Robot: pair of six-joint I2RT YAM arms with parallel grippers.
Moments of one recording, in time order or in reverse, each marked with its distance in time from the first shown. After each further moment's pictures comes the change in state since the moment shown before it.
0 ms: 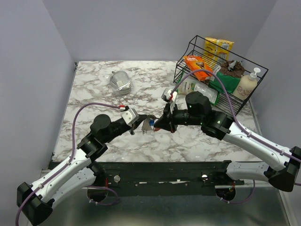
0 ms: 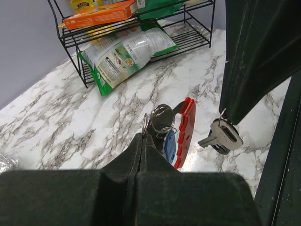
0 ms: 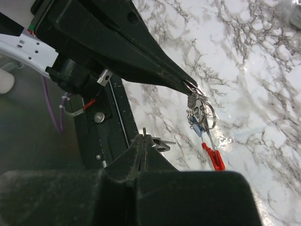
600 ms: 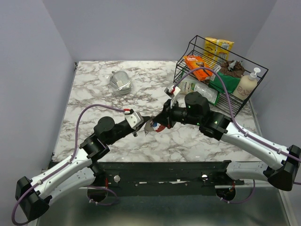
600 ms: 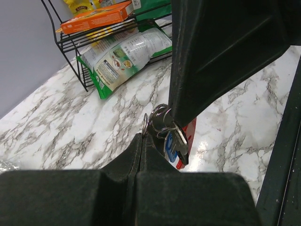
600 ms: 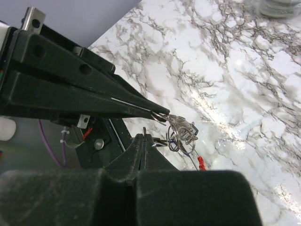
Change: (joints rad) left arm -0.100 0.024 -0.006 0.027 -0.101 0.047; right arm 0.000 0.008 -0.046 0.110 0.140 0.186
